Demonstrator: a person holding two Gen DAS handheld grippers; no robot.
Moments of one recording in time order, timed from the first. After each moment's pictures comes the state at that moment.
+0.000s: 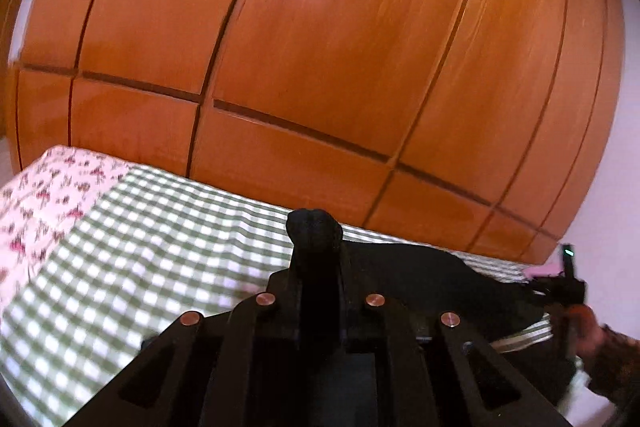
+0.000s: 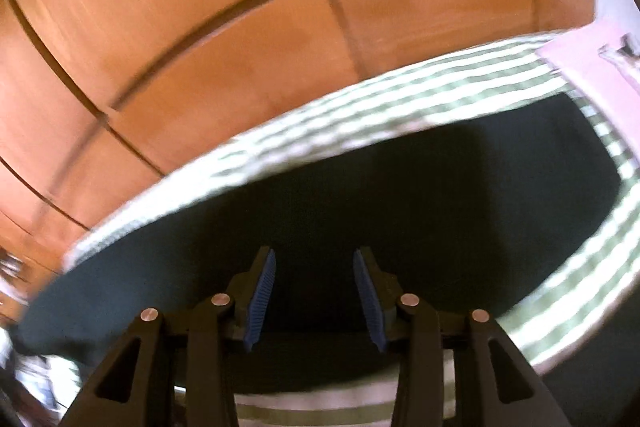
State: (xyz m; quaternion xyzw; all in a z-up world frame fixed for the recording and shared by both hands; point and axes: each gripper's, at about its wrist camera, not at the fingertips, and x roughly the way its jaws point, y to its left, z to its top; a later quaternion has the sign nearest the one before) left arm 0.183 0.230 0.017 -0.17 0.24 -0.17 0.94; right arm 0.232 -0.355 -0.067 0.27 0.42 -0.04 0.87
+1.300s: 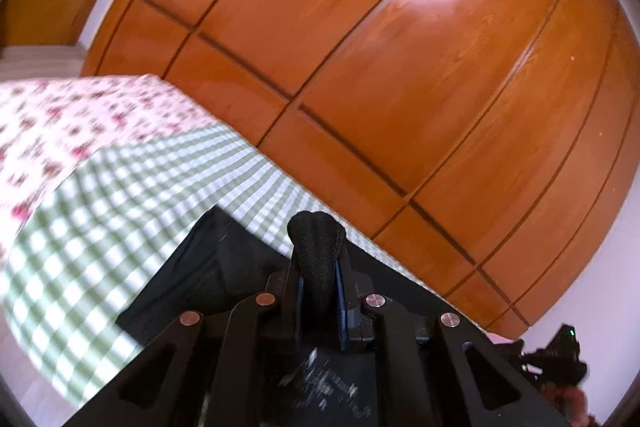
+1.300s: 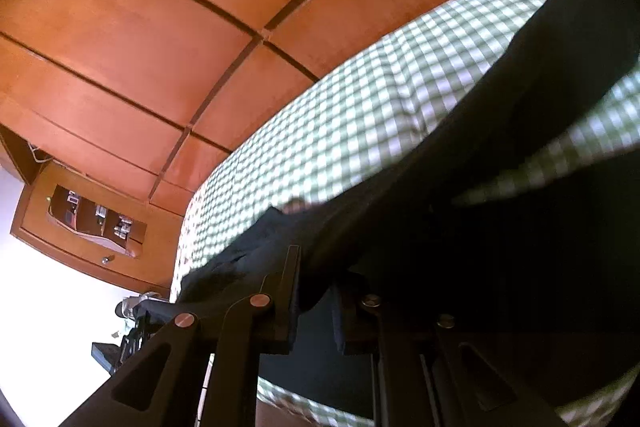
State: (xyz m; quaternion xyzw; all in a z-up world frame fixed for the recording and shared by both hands) left arm 0.019 0.289 -0.034 -0.33 0.20 -0.07 0.92; right arm 0.080 -0.275 -0.046 0.36 0.43 0.16 0.82
